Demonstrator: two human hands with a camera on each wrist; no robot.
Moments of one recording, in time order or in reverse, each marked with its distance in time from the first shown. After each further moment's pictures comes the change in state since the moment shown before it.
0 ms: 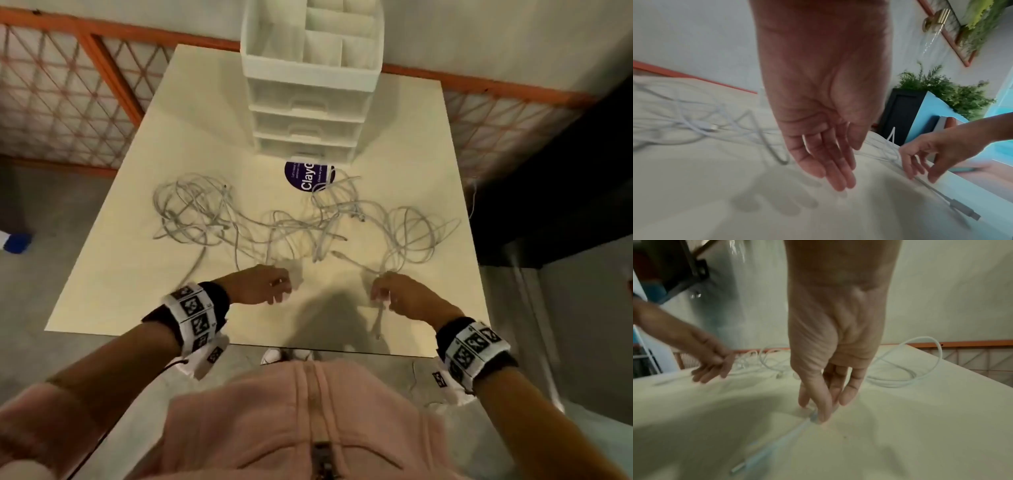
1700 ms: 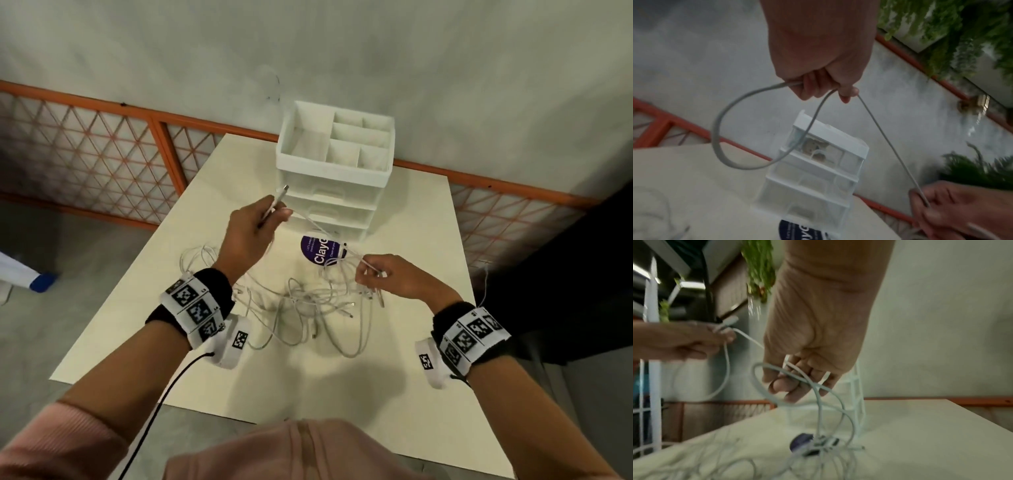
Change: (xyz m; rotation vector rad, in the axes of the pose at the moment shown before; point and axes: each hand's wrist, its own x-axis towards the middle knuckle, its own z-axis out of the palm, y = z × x) left_hand -0.030 0.072 -0.145 -0.160 1.288 0.358; right_hand 0.069 -0.109 -0.164 0.131 0.184 -0.254
